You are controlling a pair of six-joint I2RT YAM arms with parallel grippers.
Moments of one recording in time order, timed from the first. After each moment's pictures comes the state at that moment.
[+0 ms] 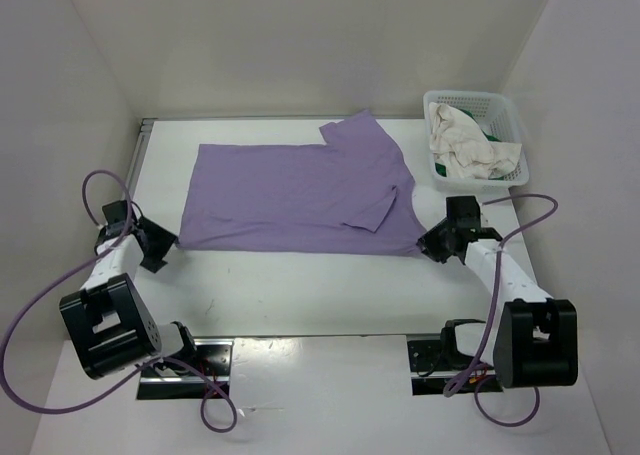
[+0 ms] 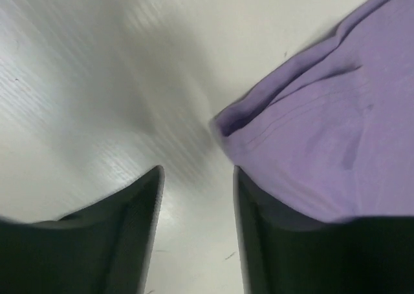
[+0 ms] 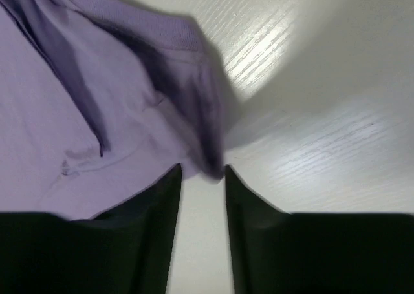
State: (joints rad) left arm 0.48 1.29 0.67 -0.42 0.09 -0.66; right arm 0.00 1.17 0.60 -0.45 -0.02 0.94
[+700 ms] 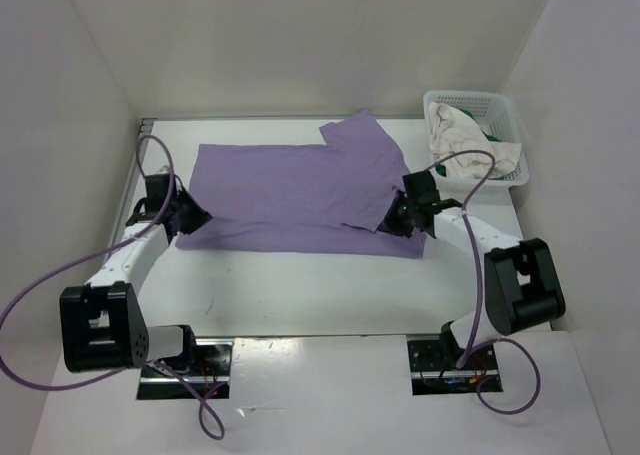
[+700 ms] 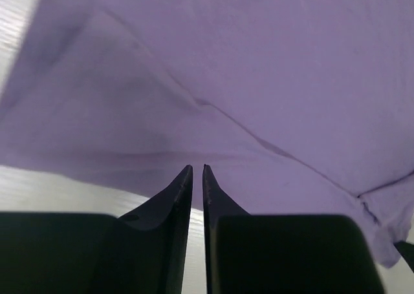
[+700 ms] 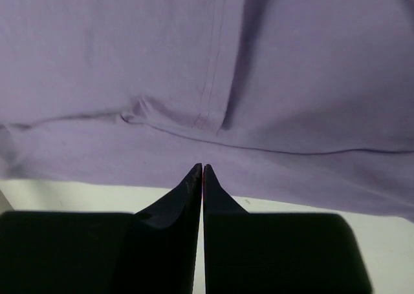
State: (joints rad) left arm 0.13 1.27 0.77 -0.30 0.12 -0.63; right arm 0.24 1.45 0.82 -0.30 -0.13 0.81
